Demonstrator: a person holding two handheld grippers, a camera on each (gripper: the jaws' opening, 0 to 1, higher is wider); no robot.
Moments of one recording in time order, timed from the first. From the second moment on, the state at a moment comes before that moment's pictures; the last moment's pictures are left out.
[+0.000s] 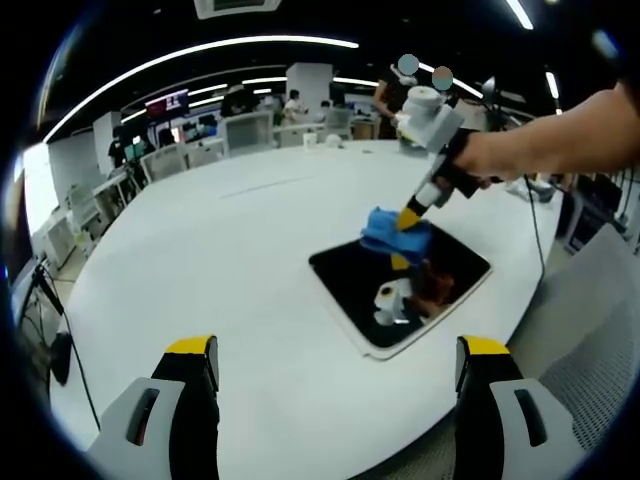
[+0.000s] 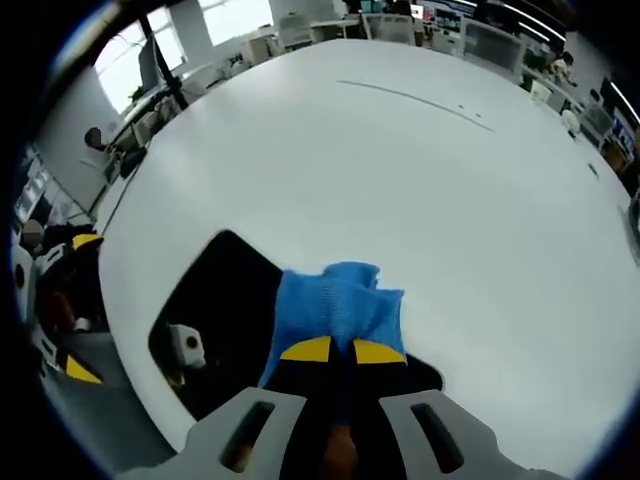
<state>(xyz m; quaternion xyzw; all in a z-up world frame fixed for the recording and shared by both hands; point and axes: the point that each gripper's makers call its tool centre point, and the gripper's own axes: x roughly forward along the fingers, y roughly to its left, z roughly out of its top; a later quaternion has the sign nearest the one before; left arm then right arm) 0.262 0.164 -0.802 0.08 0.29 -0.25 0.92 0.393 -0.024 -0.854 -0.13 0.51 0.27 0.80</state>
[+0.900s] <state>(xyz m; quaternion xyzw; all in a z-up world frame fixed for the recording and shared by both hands) 0.263 0.165 -0.801 0.08 0.29 -0.25 0.92 0.356 -0.025 -0.853 -0.11 0.52 0.26 0.81</state>
